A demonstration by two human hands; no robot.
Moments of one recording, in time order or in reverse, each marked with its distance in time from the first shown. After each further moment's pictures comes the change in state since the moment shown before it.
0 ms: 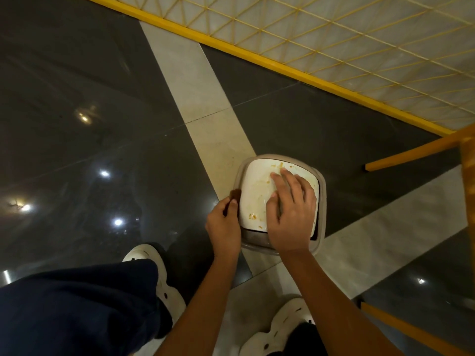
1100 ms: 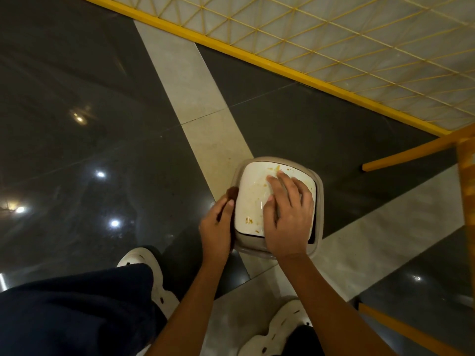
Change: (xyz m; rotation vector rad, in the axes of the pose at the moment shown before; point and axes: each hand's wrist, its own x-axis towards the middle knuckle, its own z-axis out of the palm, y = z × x) left_hand 0.014 -0.016 -0.004 -0.105 -0.110 0.080; right_hand 0.000 0.000 0.001 -0.006 -0.001 0.018
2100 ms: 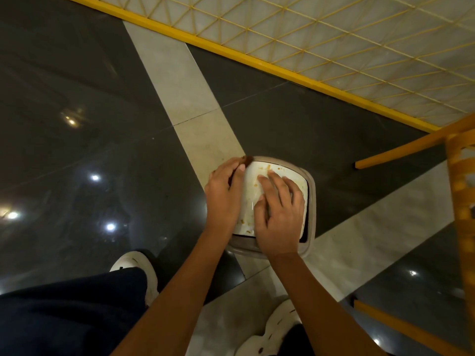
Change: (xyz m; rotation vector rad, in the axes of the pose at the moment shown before) left_hand 0.021 0.059 0.028 0.217 -0.086 0.412; right_hand 0.002 -0.001 -0.001 0.035 0.008 -0.004
